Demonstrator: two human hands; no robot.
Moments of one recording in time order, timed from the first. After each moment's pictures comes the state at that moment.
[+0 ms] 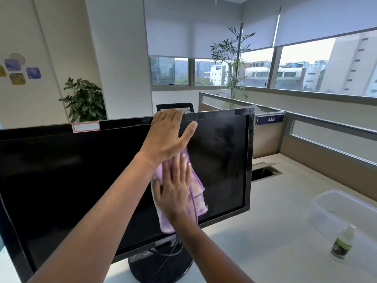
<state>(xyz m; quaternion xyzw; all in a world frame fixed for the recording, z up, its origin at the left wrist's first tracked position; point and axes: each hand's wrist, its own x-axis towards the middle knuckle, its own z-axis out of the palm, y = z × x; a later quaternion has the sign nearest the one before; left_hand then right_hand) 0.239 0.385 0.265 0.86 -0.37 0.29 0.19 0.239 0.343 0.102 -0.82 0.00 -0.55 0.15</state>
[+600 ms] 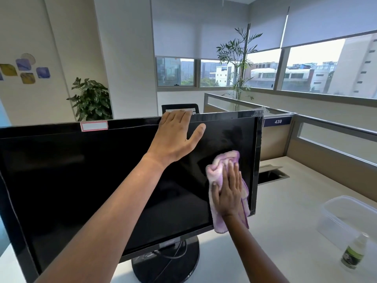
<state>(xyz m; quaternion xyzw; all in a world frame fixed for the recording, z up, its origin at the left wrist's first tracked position) 0.237 0.383 0.264 0.87 -0.37 0.29 0.17 0.226 0.210 0.064 -0.81 0.06 -0.57 0.14</state>
